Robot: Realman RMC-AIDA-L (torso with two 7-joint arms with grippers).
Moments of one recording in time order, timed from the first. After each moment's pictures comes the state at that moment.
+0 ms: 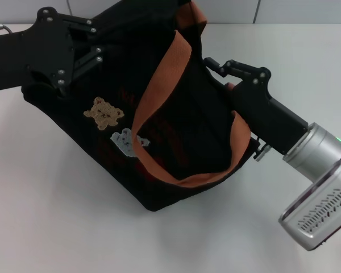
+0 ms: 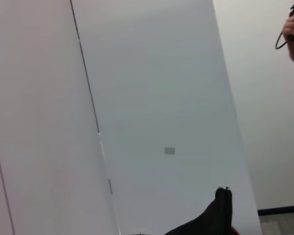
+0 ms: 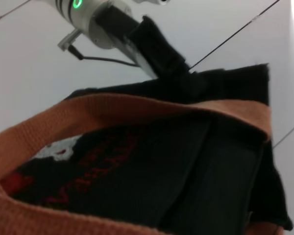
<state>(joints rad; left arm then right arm) -0.45 -2.07 0.72 1.00 1.66 1.84 -1.23 0.63 2.09 -0.22 0.21 -1.83 -1.50 -0.62</state>
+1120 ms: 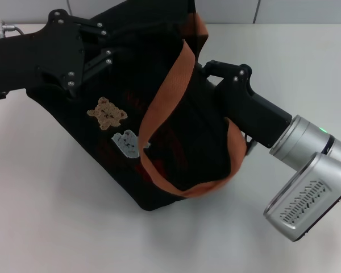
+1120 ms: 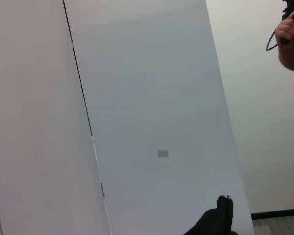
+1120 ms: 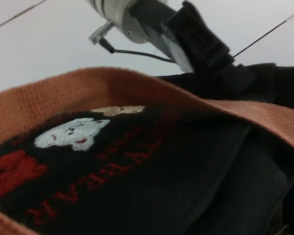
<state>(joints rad) -0.48 -2.07 0.73 0.95 1.67 1.84 -1.21 0.68 2.09 -0.23 0.22 -1.84 -1.42 -0.66</state>
